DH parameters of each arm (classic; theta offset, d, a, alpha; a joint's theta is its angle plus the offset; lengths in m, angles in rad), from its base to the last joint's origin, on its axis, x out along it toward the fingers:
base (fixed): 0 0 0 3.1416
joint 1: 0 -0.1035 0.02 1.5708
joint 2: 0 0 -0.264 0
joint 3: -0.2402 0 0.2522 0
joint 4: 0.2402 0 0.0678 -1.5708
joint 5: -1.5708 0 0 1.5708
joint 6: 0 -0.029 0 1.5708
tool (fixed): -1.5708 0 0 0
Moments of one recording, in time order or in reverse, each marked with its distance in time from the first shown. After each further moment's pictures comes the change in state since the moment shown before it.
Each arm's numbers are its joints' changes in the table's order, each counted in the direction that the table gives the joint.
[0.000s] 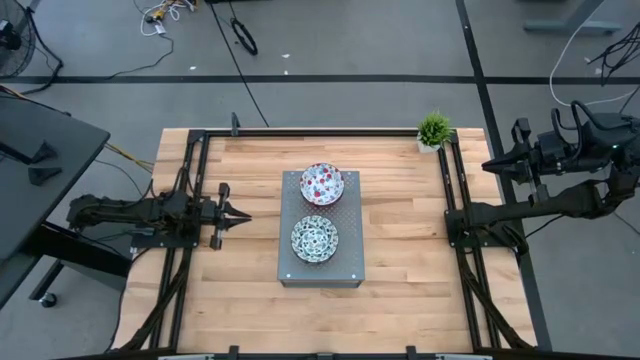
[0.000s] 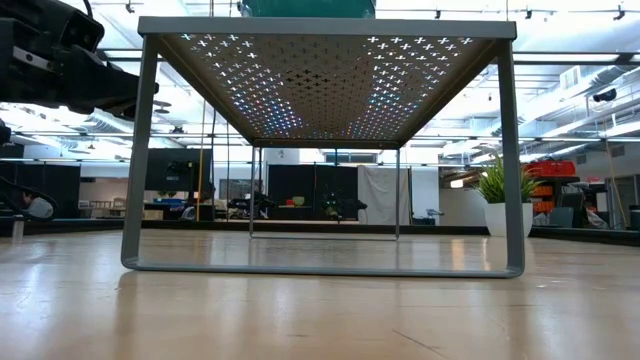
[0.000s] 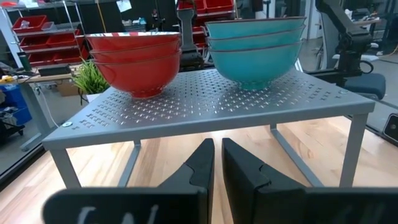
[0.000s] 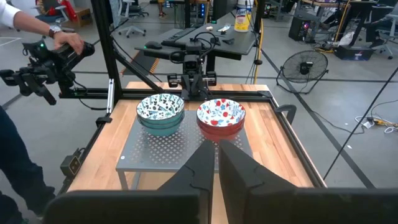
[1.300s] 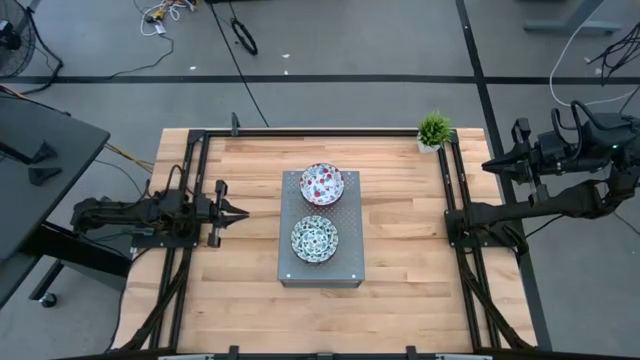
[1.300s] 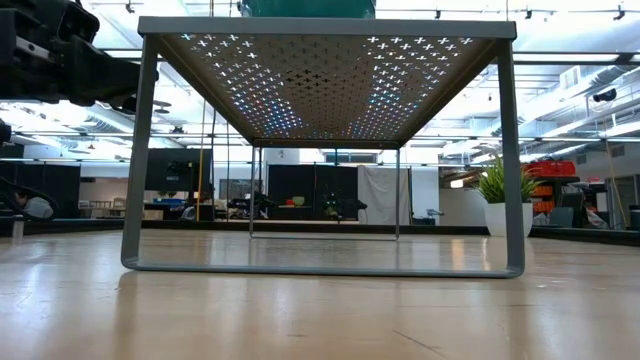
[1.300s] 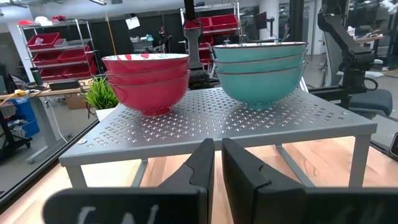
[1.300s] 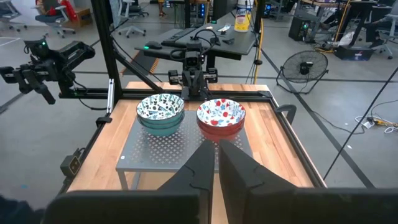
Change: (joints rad) left arm -0.016 -0.070 0.000 -0.001 0.000 0.000; right arm 0.000 0.000 0.000 0.000 0.000 0.000
